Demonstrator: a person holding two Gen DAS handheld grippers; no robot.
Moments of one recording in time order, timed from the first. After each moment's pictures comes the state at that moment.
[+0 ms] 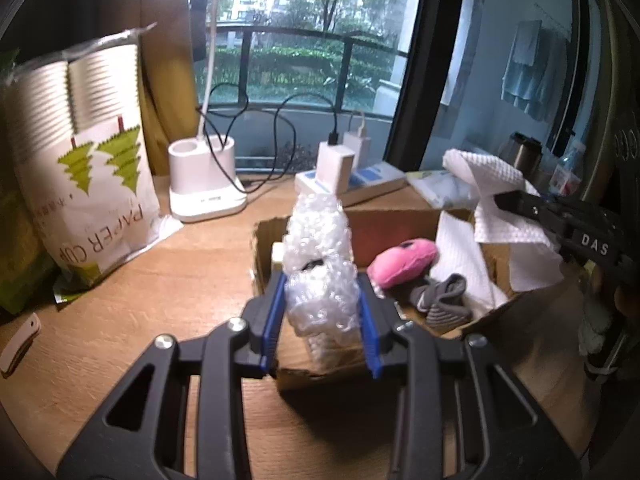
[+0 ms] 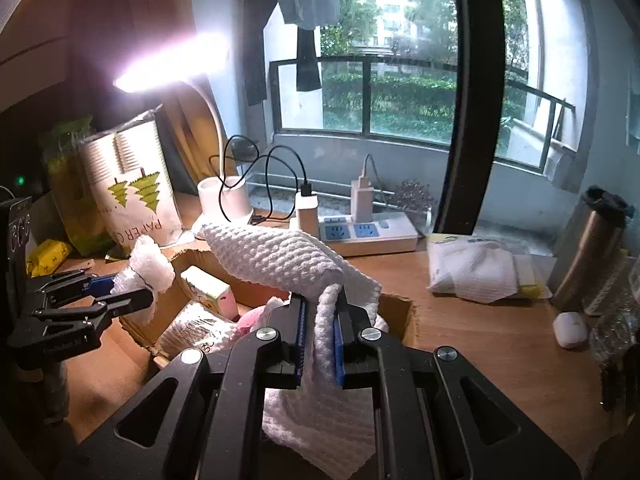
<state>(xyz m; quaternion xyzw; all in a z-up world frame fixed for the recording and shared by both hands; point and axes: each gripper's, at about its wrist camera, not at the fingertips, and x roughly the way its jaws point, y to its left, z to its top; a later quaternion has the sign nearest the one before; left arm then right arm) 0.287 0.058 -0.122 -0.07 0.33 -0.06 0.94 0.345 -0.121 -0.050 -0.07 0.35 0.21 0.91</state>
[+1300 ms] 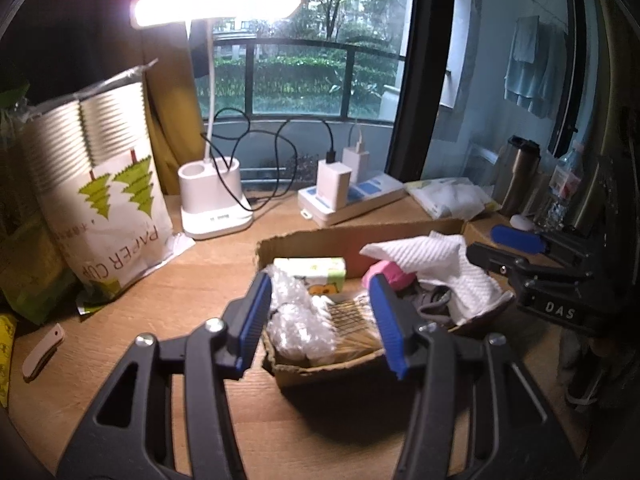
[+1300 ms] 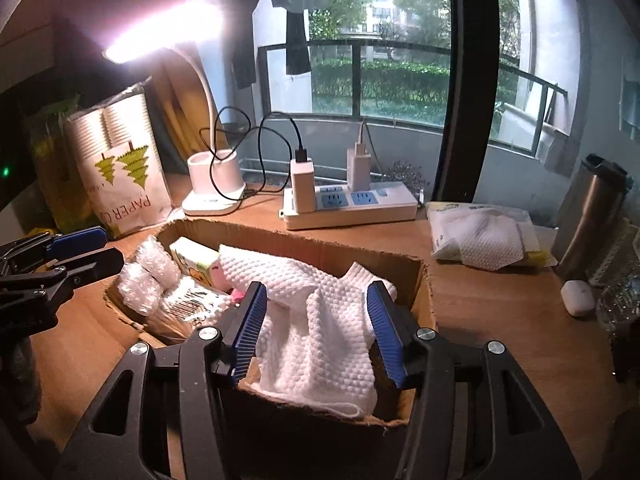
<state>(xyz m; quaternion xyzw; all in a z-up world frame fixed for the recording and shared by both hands) 0.270 0.048 -0.094 -0.04 0.31 -0.04 0.95 0.332 -0.118 -0.072 -0.07 0.36 0.19 0.91</state>
